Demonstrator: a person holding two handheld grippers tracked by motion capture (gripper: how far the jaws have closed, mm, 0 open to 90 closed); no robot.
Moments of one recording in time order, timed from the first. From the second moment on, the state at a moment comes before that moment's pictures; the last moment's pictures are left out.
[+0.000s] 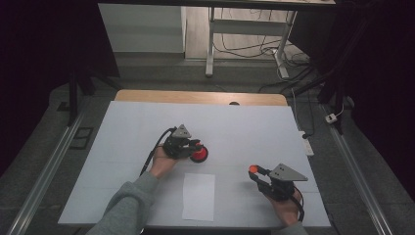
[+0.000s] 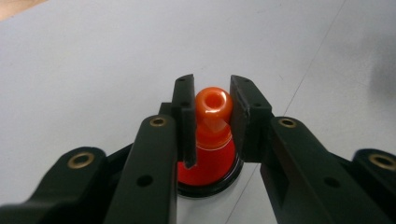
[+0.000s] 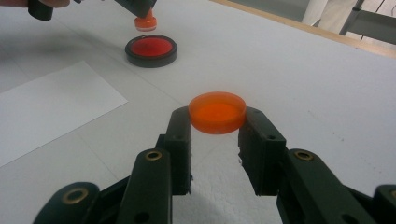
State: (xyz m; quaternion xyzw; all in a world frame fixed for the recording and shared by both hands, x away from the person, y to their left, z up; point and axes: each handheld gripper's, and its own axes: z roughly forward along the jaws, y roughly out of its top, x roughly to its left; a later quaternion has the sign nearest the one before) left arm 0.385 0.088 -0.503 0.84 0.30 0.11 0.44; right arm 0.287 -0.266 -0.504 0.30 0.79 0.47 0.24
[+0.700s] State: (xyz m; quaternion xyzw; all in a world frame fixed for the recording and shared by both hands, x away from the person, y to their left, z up) left arm 0.388 0.084 -0.515 0.85 0.31 0.11 0.42; right arm 0.287 -0.266 -0.504 0.30 0.79 0.47 0.23
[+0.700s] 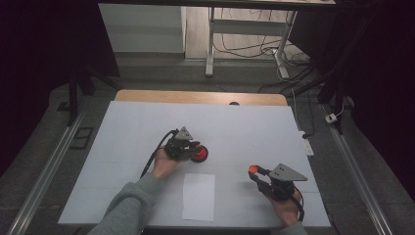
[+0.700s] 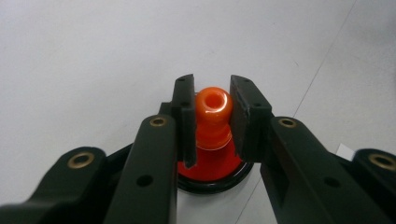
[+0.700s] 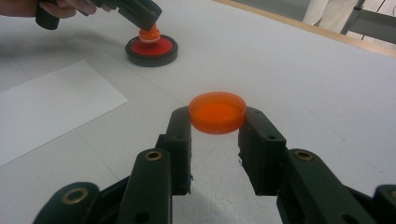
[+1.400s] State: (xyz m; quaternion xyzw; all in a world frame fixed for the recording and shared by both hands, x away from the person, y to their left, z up) left arm 0.389 0.084 -0.524 0.84 0.31 0.12 0.42; right arm 0.287 -0.266 -0.504 0.30 0.80 0.47 0.23
